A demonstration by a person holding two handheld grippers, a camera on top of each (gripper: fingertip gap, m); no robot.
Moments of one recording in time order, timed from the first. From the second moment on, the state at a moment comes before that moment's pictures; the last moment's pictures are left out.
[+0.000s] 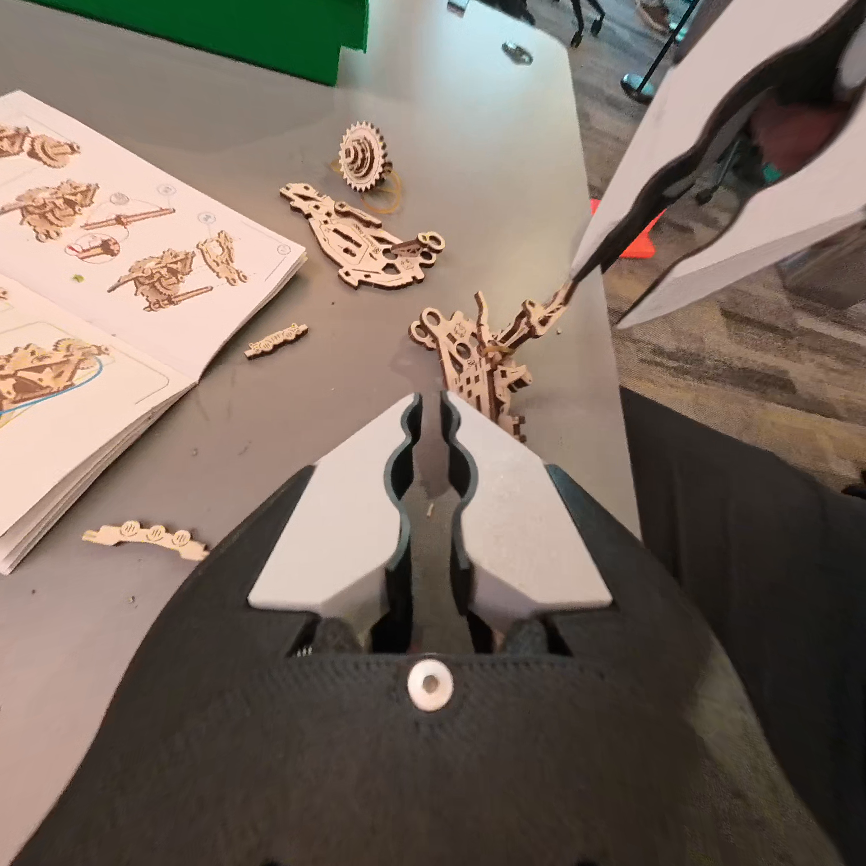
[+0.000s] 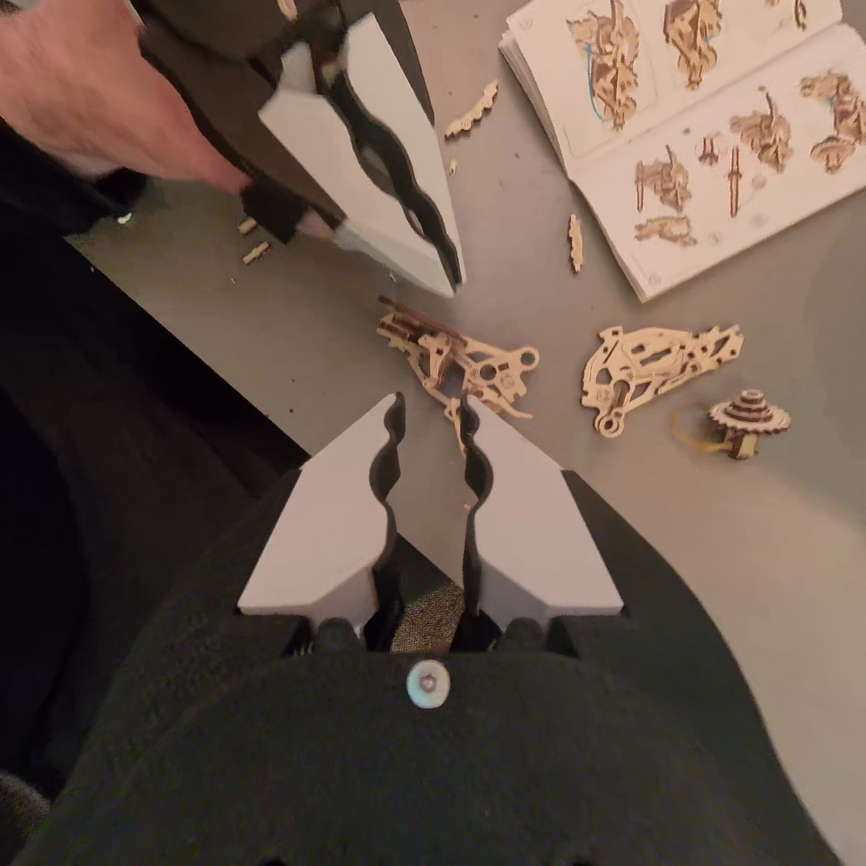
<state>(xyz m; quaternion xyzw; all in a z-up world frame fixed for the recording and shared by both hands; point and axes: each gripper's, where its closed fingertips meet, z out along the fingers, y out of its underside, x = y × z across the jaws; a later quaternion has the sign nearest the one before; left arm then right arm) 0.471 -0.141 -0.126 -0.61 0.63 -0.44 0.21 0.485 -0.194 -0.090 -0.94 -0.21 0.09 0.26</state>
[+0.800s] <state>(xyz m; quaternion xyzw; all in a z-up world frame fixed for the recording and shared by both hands) 0.463 -0.175 -0.122 -0.64 0.61 -0.45 0.16 0.520 -0.234 -0.108 -0.90 -0.11 0.19 0.38</state>
